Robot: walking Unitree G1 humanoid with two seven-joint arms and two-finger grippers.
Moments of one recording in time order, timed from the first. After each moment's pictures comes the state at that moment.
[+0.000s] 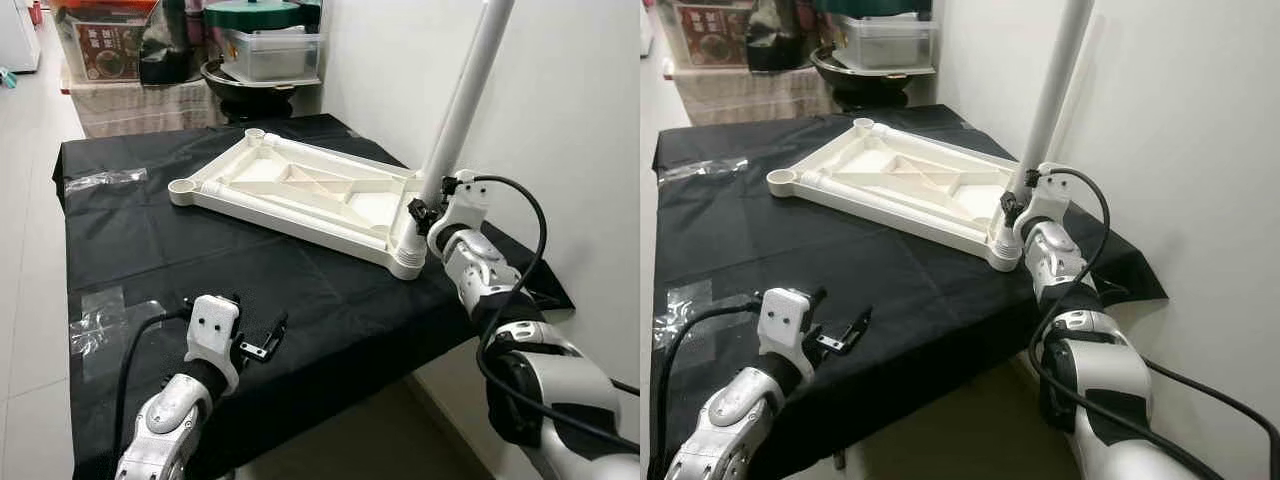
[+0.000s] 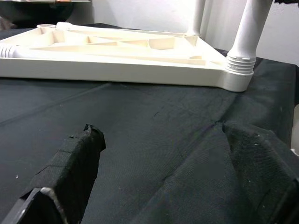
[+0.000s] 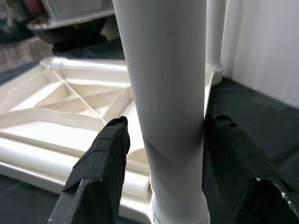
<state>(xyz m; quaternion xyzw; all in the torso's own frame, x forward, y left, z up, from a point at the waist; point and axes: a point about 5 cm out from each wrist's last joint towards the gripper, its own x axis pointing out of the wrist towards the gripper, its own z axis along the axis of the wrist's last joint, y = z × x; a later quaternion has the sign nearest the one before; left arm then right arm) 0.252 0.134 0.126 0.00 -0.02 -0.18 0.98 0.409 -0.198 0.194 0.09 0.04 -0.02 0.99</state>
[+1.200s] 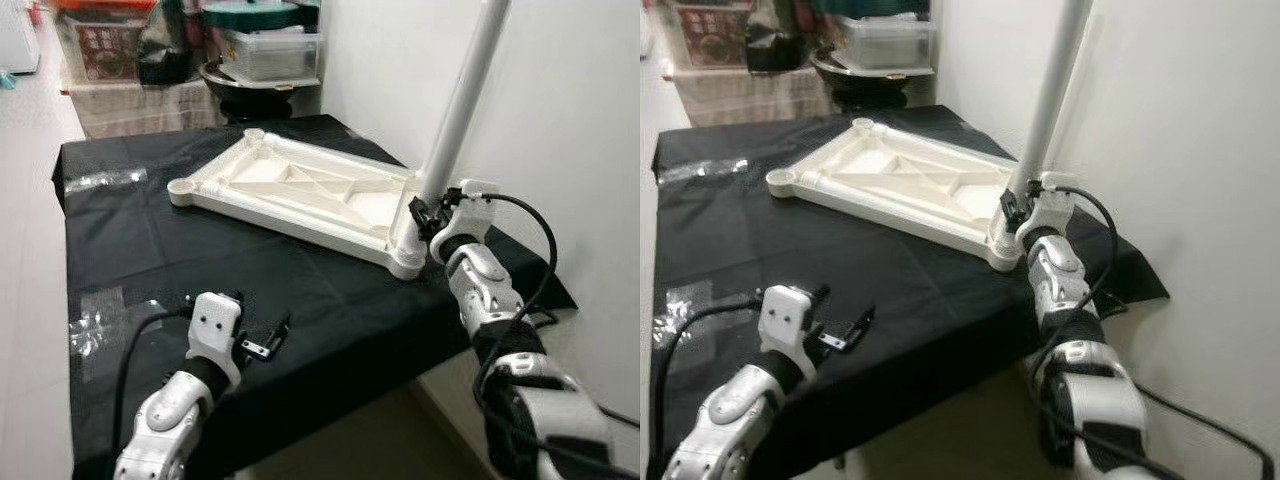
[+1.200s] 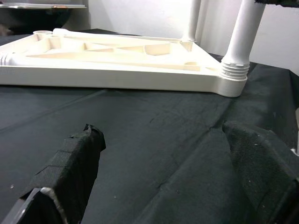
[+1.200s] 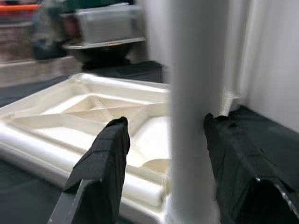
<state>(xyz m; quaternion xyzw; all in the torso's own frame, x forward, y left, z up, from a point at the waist) 0.252 0.132 0.131 0.00 -0.03 -0.19 0.98 0.381 -0.195 0.183 0.05 -0.04 0.03 1.00</state>
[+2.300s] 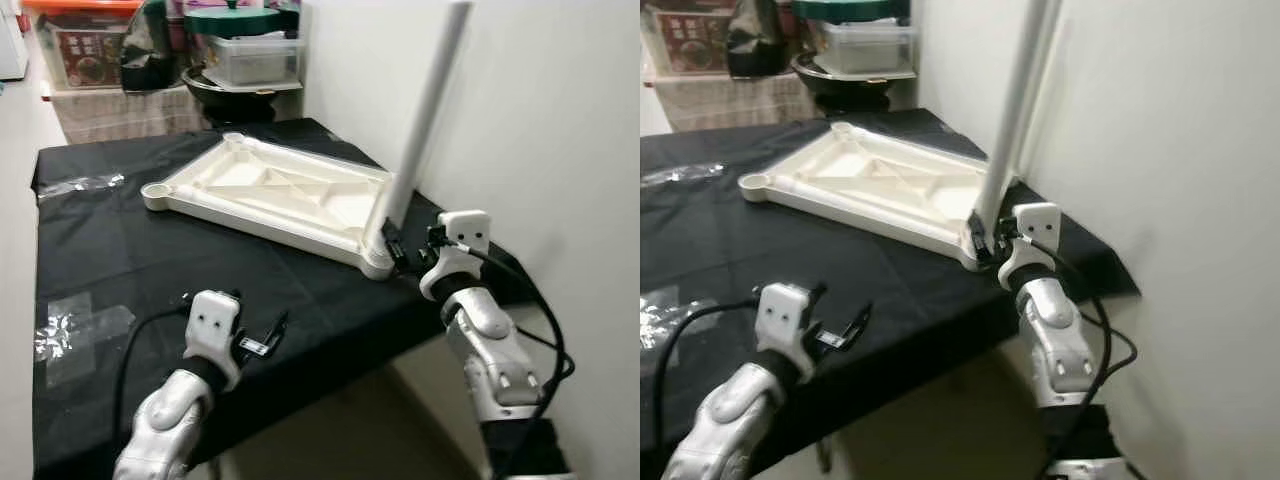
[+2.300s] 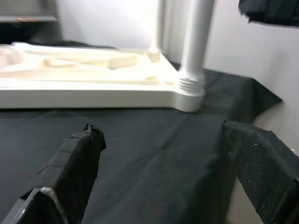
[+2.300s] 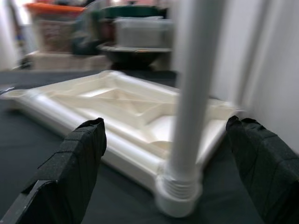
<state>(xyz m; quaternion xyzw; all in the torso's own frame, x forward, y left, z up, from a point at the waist) 0.252 0.123 0.137 -0.01 -0.04 -0.20 0.98 0.319 -0.156 0.181 0.00 -0.06 0.13 0.99</state>
